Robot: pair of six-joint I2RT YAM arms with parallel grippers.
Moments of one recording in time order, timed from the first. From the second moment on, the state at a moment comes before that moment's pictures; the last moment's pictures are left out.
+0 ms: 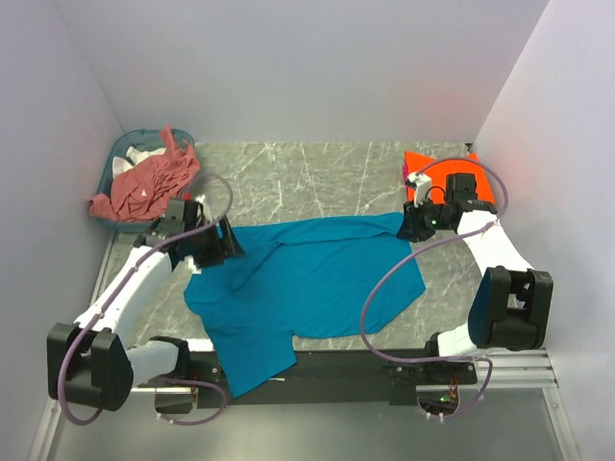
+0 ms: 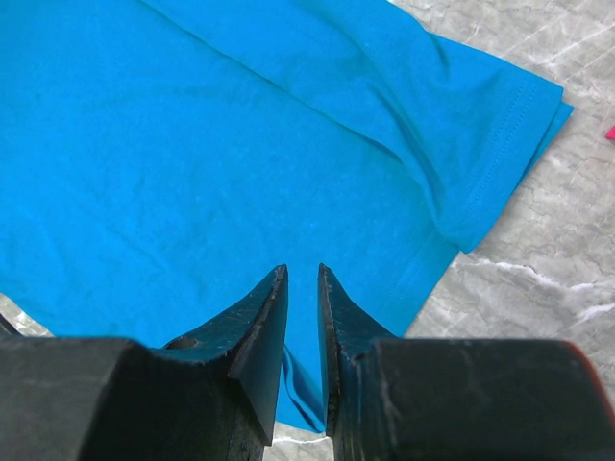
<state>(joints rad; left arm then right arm) -0.18 1.15 0.81 -0.62 0.29 -0.51 -0.11 1.45 1.03 -0.64 -0.66 -0.48</state>
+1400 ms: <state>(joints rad) -0.30 1.85 1.18 -0.56 0.38 -0.27 -0.11 1.41 1.01 -0.64 -0.68 -0.48</state>
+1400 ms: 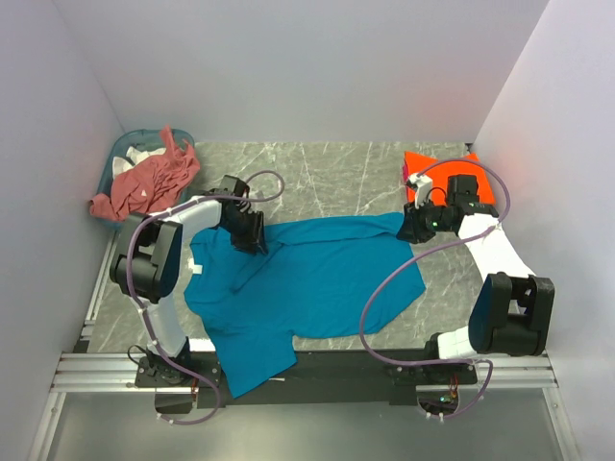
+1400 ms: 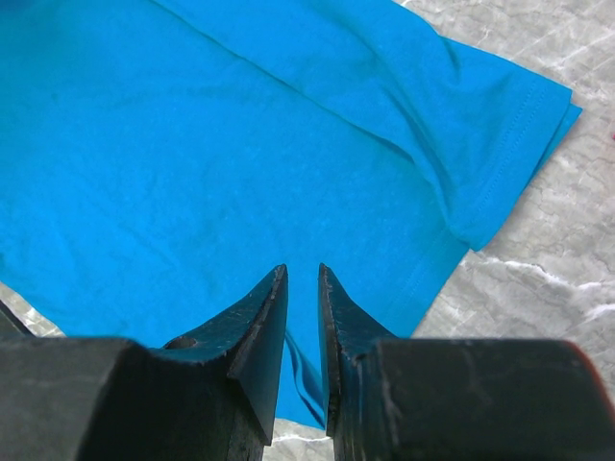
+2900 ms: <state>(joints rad) -0.17 1.06 0.79 -0.41 0.06 -0.46 -0.12 1.74 1.24 -0.69 -0.50 -0.42</state>
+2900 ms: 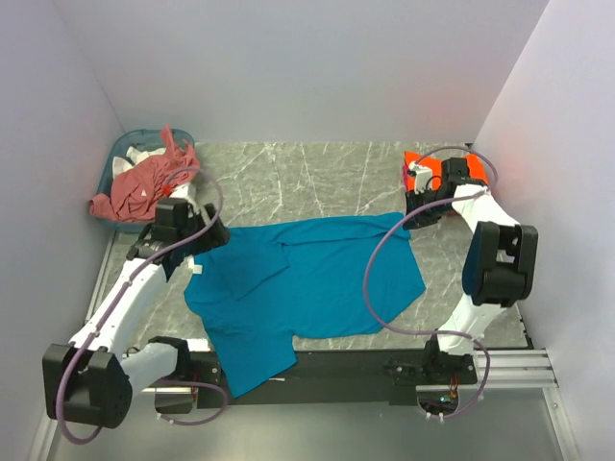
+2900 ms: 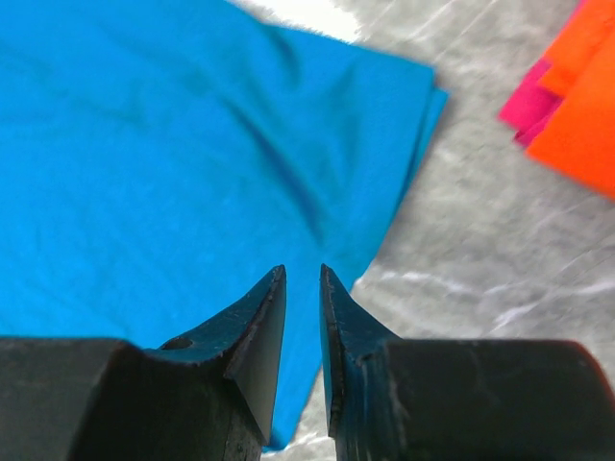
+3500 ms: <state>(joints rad) 0.09 1.51 0.79 -0.13 0.13 -0.83 -0.12 1.79 1.28 -0.63 -0.51 -0.36</state>
